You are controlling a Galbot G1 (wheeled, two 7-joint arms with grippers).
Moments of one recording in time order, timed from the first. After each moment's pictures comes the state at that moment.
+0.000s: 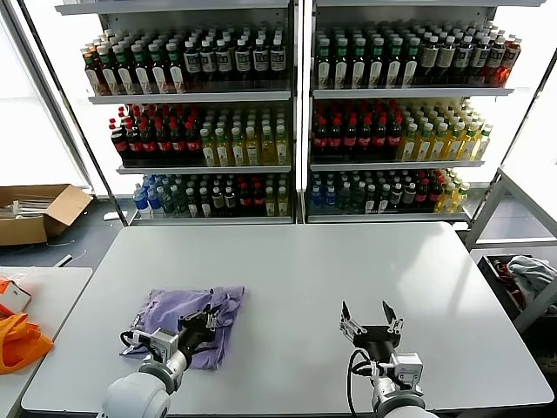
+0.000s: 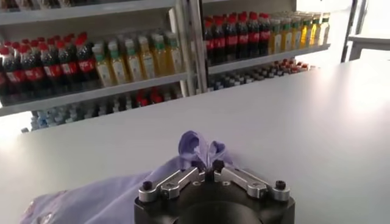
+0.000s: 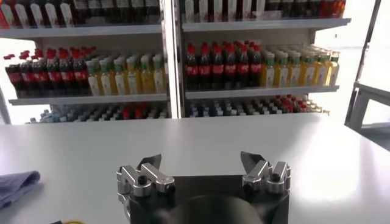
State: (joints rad) left arm 1.34 -1.15 -0.36 -1.99 -0.26 0.48 0.03; right arm -1.48 1.35 0.32 2.23 0.21 -0.47 0.32
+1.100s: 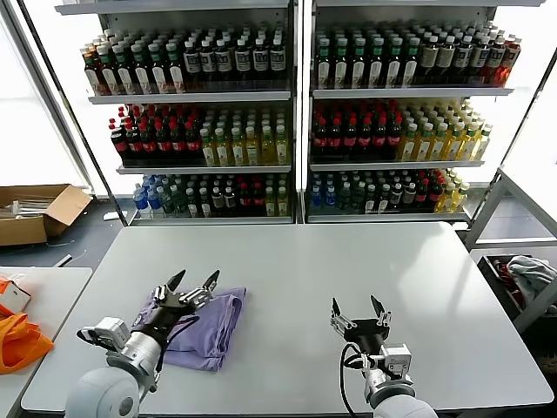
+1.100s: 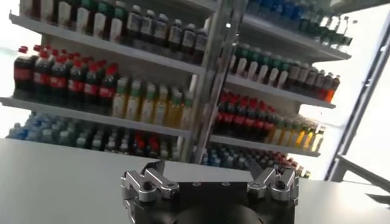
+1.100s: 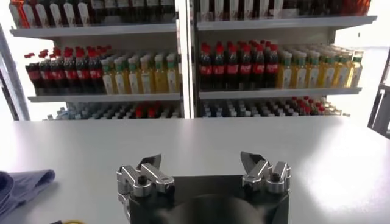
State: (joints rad) left arm 1.37 -1.15 -0.57 -2.08 -0.67 0.38 -0.02; right arm -1.41 1.32 0.28 2.16 0.25 -0.46 0.31
